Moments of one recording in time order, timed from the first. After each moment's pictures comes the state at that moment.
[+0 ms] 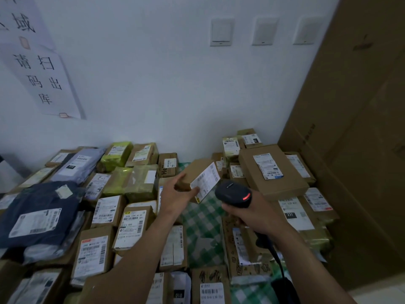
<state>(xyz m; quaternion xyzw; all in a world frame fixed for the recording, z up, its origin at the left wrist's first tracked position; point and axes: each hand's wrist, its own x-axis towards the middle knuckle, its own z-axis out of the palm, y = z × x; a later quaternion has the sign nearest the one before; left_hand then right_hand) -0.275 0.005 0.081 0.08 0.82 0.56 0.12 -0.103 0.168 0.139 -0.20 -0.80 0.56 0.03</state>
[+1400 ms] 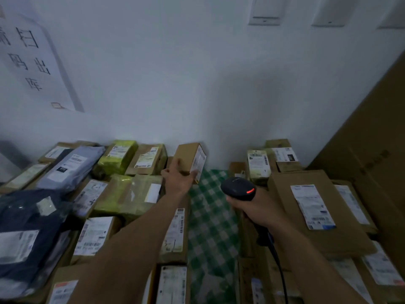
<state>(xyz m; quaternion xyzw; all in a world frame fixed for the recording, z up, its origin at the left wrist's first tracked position) -0.494 0.077 -0.002 -0.01 0.87 0.48 0.10 -0.293 0.238 0.097 -0.25 -0.80 0.55 -0.04</state>
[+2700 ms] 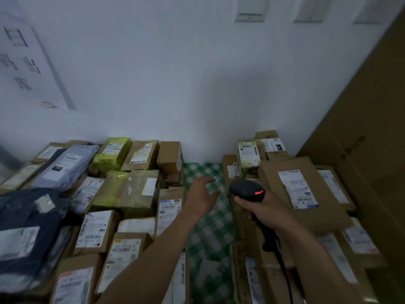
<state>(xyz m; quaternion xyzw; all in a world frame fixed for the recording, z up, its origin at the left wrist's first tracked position) -0.384 0.096 0.018 0.21 0.89 0.39 0.14 -0.240 0.238 0.103 -0.31 -0.75 0.59 -0.04</state>
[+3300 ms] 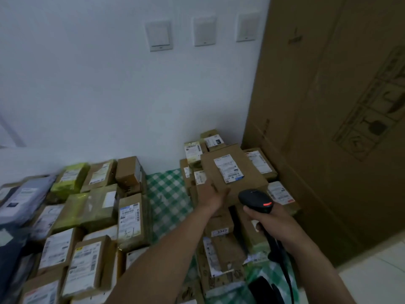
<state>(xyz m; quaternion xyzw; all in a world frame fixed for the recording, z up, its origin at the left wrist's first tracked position) -0.217 0.214 0.062 0.20 0.80 0.48 0.29 -0.033 0.288 0.102 -0.41 -0.65 0.63 0.08</state>
